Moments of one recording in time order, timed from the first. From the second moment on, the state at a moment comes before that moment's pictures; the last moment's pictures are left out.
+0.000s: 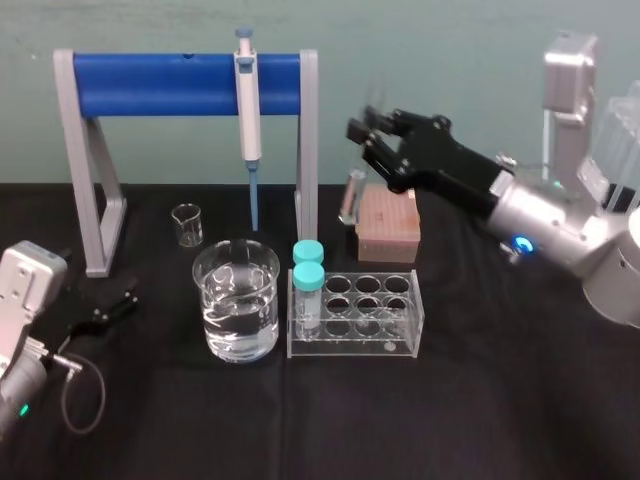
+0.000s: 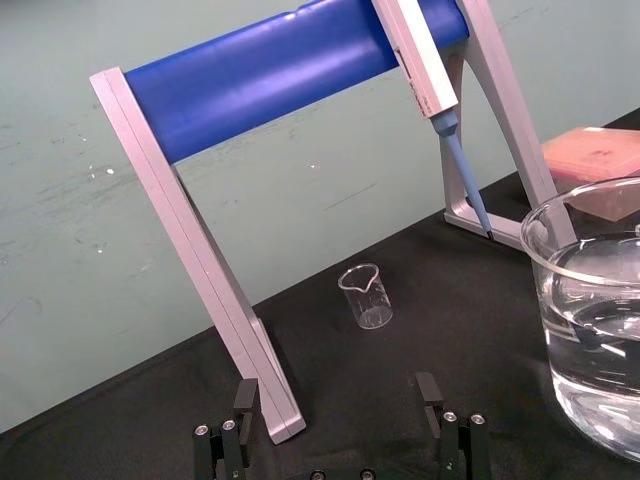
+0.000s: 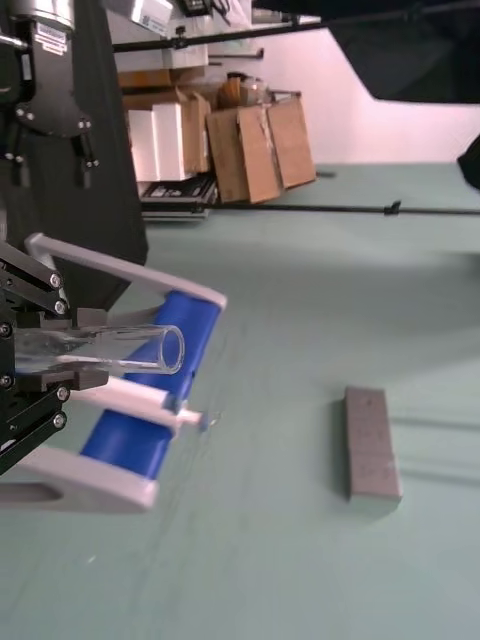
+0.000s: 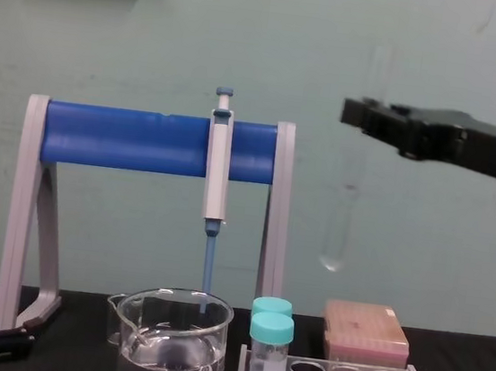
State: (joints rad) left arm -0.20 0.60 0.45 -1.41 -0.25 -0.12 0.03; right arm 0.53 0.47 -0.44 -1.41 0.60 -0.07 0.61
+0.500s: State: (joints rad) left arm -0.20 0.60 0.45 -1.41 -0.25 -0.12 0.03; right arm 0.40 0.51 -0.40 -1.50 0.63 -0.01 0.56
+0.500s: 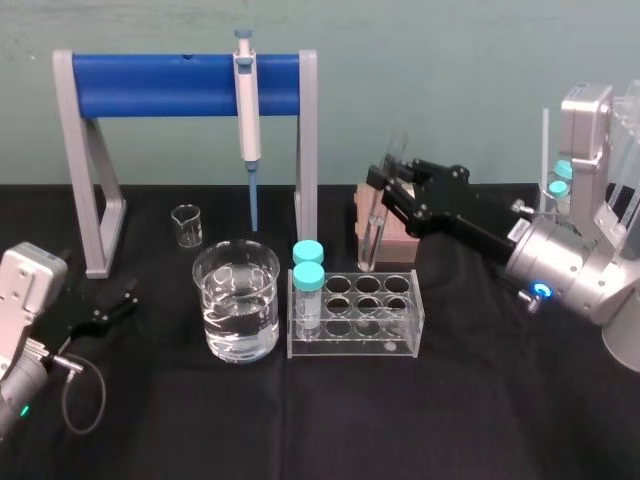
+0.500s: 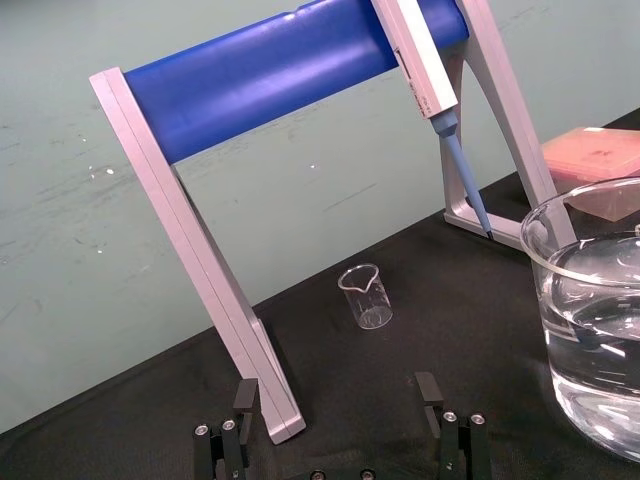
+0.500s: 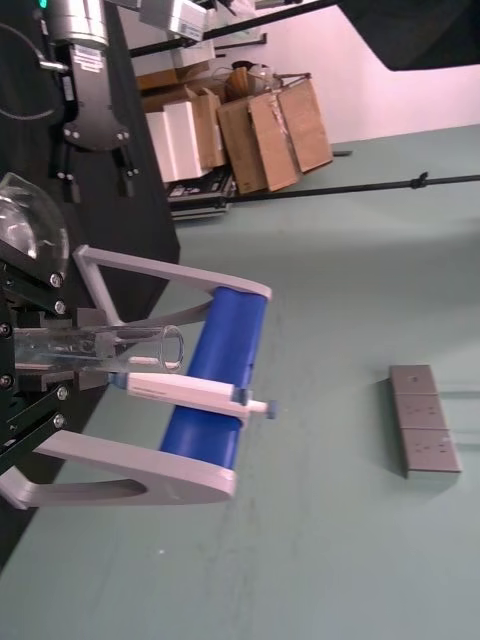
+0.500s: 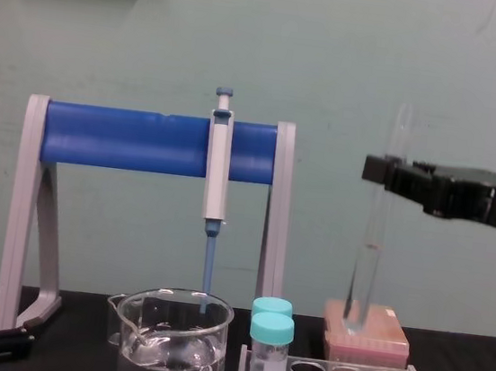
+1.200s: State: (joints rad) left arm -0.20 0.60 0.45 -1.41 -0.25 -0.12 0.03; right arm 0.37 0.50 -0.41 -1.44 0.59 -0.03 0.56
